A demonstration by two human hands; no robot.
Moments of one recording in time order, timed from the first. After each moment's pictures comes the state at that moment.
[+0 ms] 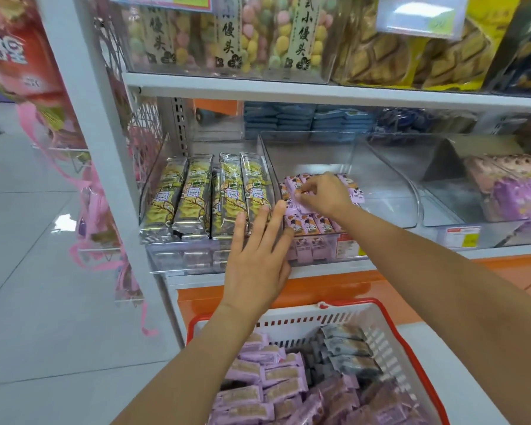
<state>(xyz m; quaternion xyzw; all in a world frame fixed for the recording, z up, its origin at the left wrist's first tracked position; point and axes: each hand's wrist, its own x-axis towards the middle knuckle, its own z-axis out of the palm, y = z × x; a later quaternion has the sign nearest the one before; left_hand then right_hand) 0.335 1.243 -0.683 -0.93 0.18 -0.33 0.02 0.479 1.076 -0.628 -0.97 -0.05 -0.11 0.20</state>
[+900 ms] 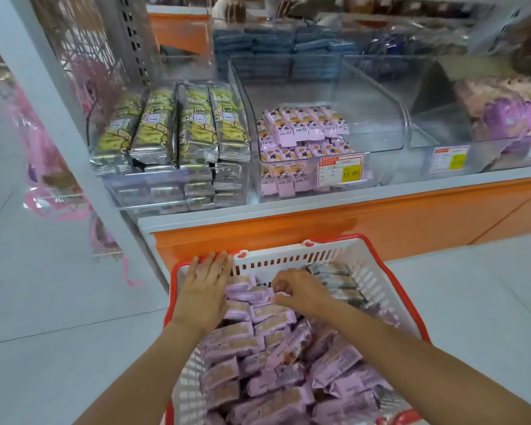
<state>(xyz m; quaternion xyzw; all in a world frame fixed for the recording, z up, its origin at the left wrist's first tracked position) 0.276 1.306 -0.846 -0.98 0.19 -0.03 0.04 0.289 1.067 -0.835 -0.94 -0.12 0.18 0.26</state>
